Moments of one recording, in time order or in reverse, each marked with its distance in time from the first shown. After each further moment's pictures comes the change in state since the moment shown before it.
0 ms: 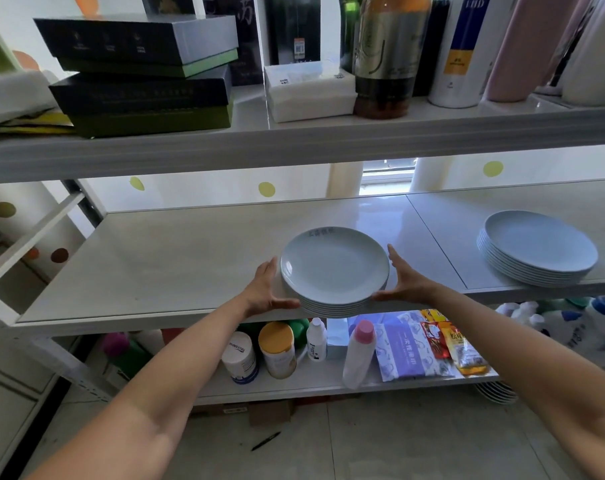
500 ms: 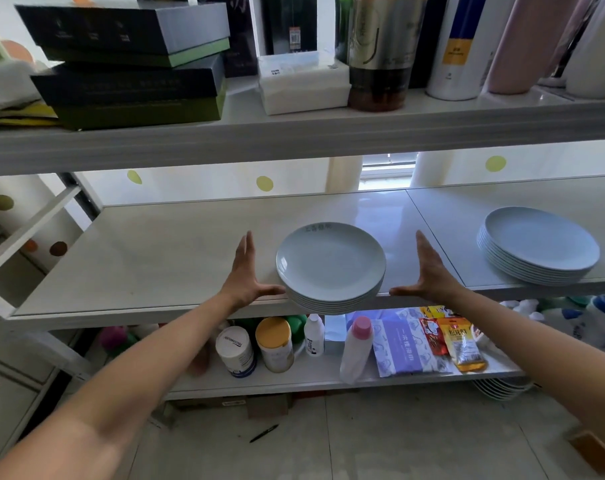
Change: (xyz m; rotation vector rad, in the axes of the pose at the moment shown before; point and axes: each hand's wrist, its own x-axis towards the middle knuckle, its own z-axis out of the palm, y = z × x) left_hand -0.001 -0.008 -0.006 0.003 0.286 0.036; right_hand -0.007 0.039 -0.022 -0.292 0.296 -0.086
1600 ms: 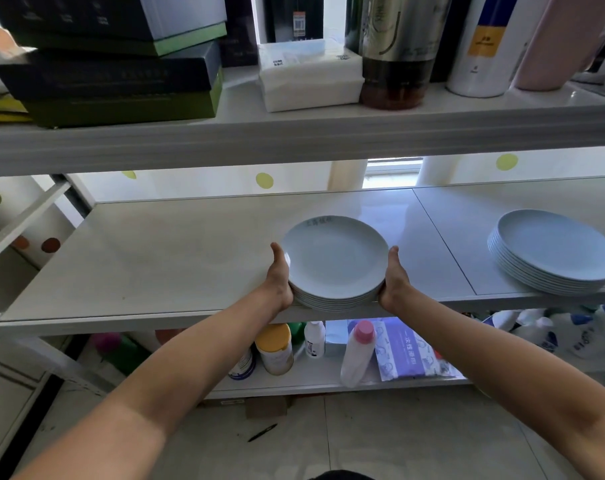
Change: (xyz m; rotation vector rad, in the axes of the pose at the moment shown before) left_hand 0.046 0.056 0.052 -1.275 -0.067 -0.574; right_hand 0.056 -0.060 0.067 1.440 0.062 0.706
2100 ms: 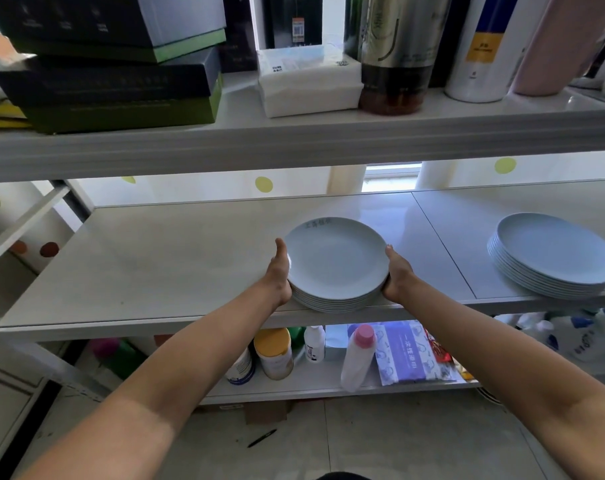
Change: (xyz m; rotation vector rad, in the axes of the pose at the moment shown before) left_hand 0.023 0.010 -0.003 0.102 -0.014 0.040; right_hand 0.011 -0.020 0.001 0.011 -0.038 0.017
